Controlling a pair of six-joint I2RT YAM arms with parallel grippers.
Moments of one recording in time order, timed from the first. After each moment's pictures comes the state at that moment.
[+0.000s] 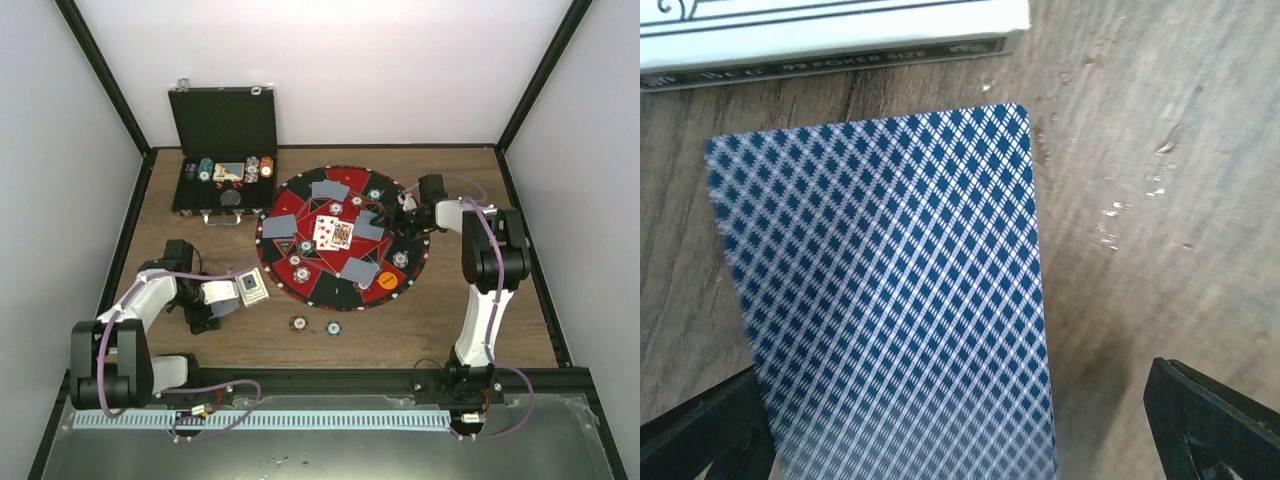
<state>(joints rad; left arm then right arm) 0.03 1.26 0.59 -0.80 0.22 1.28 0.08 2.02 1.21 -0.30 -0.74 0.52</state>
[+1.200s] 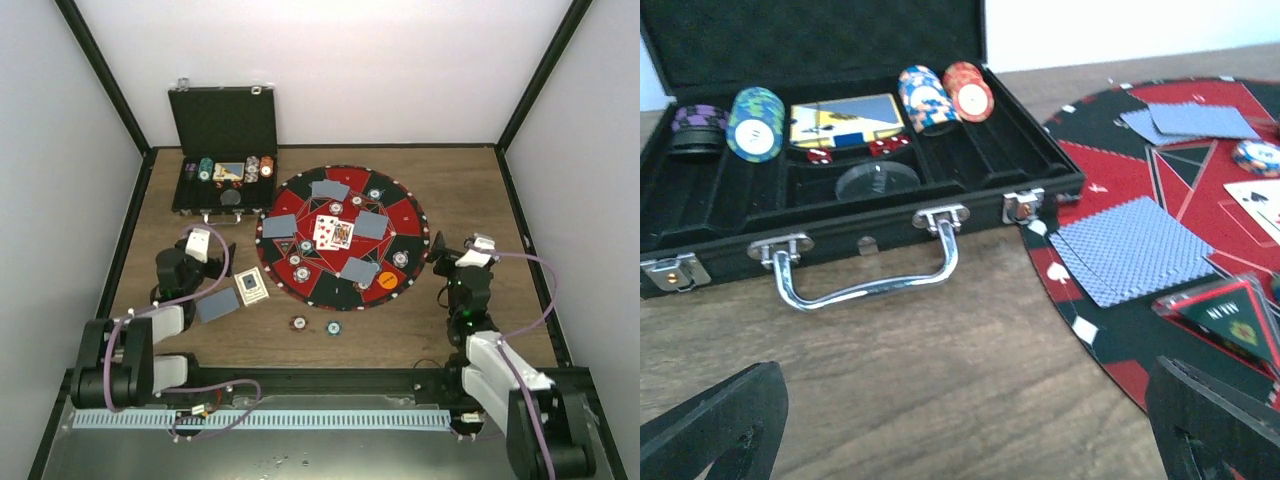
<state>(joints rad) 0.03 1.21 0.22 0.64 0.32 0.10 0.10 0.81 0.09 0.59 0.25 0.26</state>
